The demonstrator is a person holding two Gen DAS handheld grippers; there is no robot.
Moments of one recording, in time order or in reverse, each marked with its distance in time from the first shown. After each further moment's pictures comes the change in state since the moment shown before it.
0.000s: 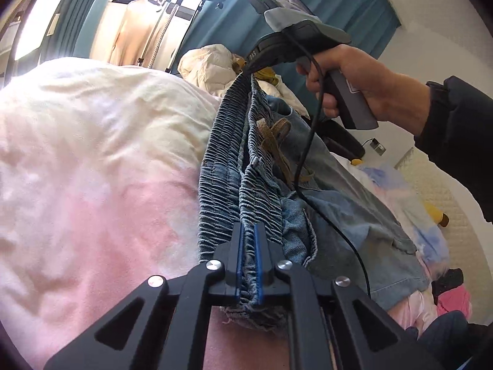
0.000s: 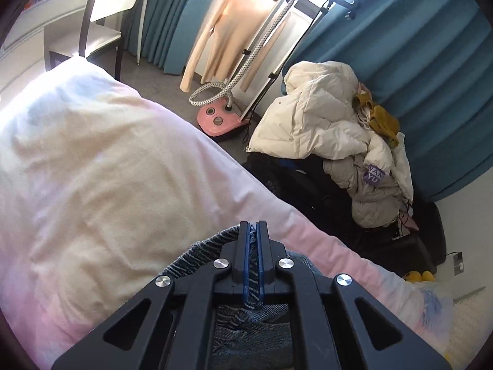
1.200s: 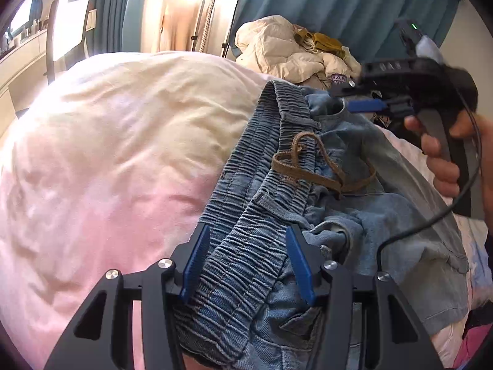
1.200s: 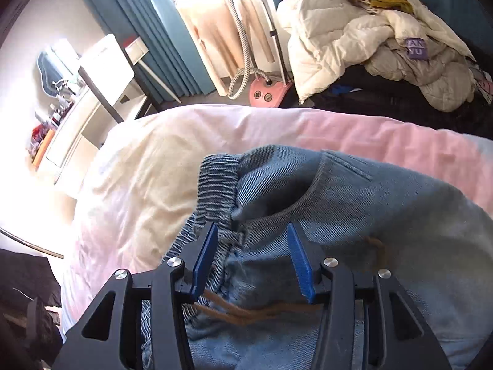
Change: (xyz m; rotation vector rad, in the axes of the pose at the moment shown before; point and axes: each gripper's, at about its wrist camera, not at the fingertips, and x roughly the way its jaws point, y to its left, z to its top) left arm 0.065 -0.036 0.030 -0.033 0.193 0.404; right arm 0.028 -0.104 -0.114 0.485 0.099 0.590
